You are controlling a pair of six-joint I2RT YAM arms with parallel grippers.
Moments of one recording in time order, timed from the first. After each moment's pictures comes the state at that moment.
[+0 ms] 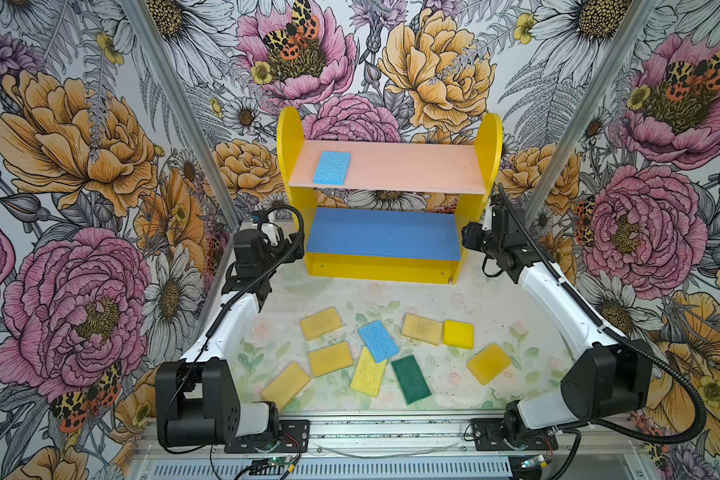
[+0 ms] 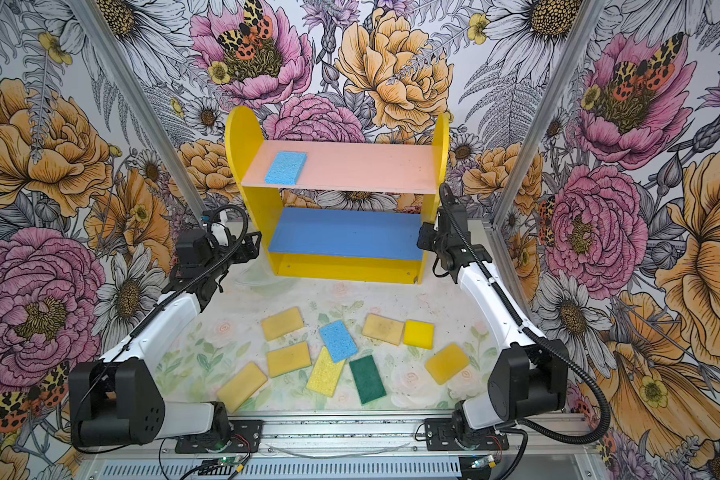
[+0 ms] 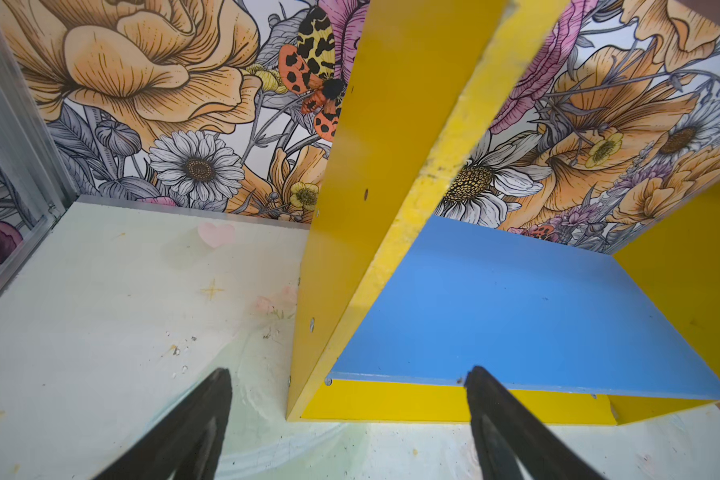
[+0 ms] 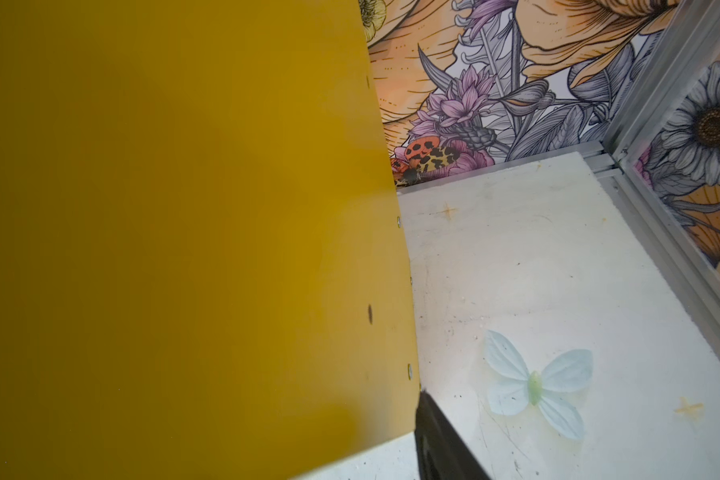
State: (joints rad) left arm 0.02 1.37 0.98 0.11 0.25 -0.23; right arm 0.16 1.48 1.33 -0.42 0.01 0.34
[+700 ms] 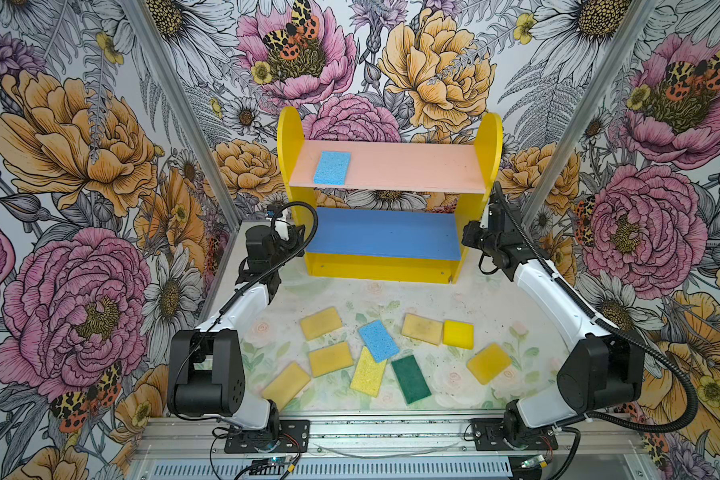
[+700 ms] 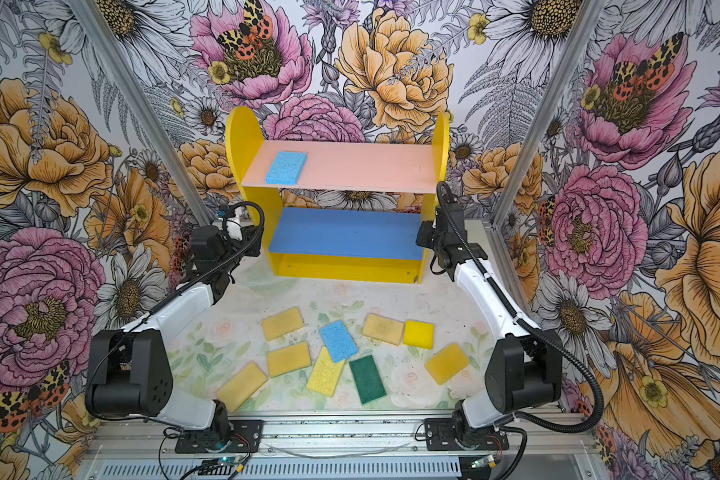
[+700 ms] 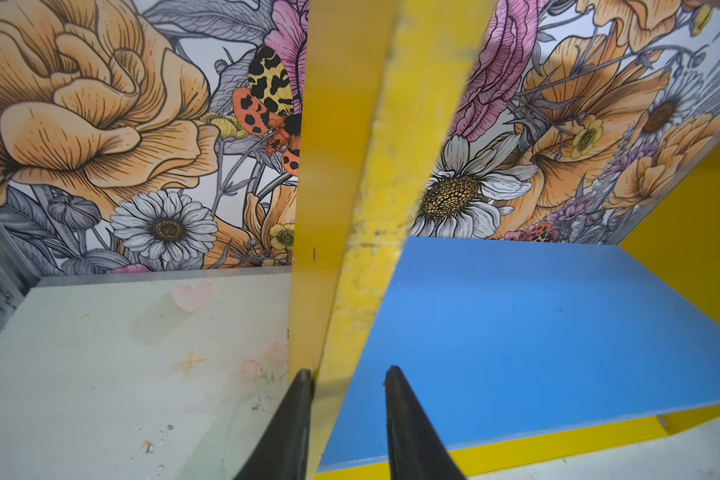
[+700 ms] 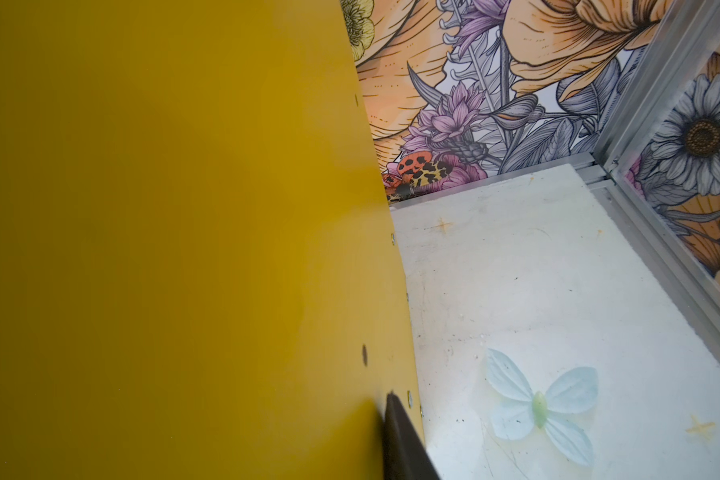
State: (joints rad) left arm -0.02 1.50 0.99 0.32 0.25 -0.14; right arm 0.15 1.52 1.33 -0.36 0.04 0.35
